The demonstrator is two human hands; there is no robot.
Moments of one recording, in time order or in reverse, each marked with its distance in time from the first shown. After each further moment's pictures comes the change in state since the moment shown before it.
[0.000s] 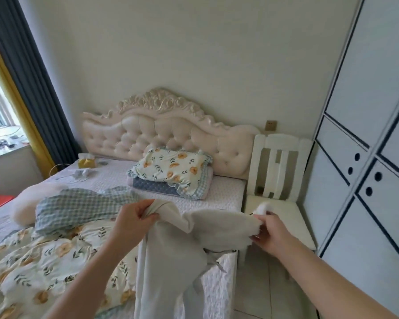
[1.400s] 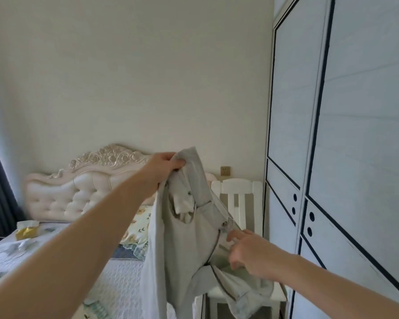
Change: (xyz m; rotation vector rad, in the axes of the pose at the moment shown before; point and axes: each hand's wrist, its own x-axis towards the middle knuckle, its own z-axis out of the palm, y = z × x) left_hand 0.141 0.296 0.126 -0.390 -0.254 0.149; right_hand -0.045 -0.178 -0.089 -2.111 -0.314 -1.101
